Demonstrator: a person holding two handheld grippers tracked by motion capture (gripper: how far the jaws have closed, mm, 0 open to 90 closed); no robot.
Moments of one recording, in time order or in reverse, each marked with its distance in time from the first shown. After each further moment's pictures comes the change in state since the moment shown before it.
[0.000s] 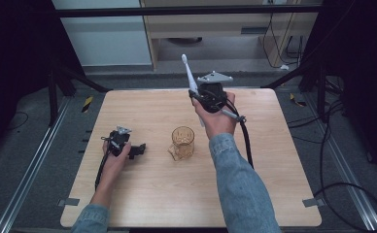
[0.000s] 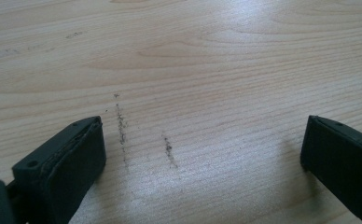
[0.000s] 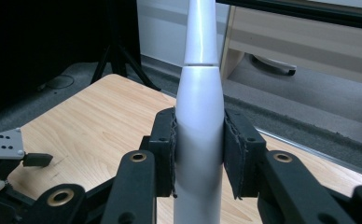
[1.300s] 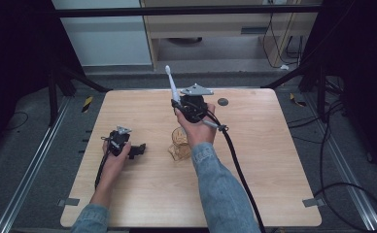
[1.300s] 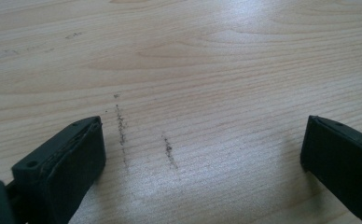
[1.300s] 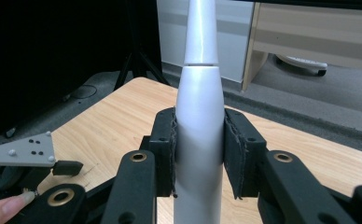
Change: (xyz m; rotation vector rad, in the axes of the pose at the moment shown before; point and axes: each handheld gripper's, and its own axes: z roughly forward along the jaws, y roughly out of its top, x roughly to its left) left arm 0.001 0.000 0.000 0.000 -0.003 0.003; right arm 0.040 -0.029 0.040 -0.036 0.074 0.053
